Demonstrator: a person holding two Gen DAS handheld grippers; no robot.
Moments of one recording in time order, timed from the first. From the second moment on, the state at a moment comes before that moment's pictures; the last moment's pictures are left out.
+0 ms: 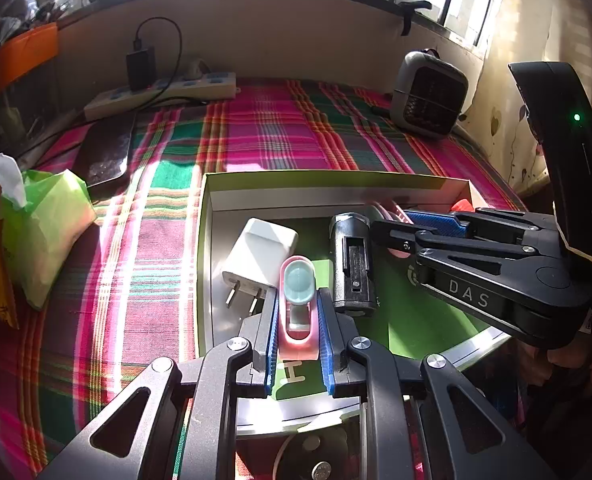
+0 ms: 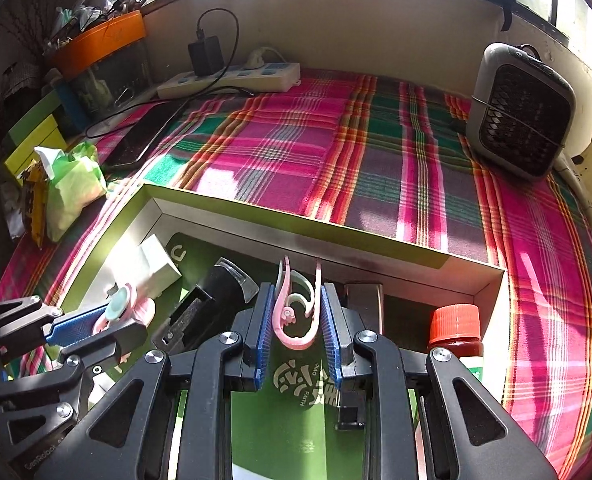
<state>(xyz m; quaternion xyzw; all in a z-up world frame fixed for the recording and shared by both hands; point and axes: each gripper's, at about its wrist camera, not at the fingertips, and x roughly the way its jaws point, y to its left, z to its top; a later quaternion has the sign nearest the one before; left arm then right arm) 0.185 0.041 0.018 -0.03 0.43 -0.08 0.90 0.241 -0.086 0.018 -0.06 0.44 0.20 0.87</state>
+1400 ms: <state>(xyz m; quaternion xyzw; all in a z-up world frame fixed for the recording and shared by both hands) 0.184 0.041 0.018 -0.02 0.42 -0.07 0.90 0.241 -0.087 0.017 -0.04 0.44 0.21 0.87</state>
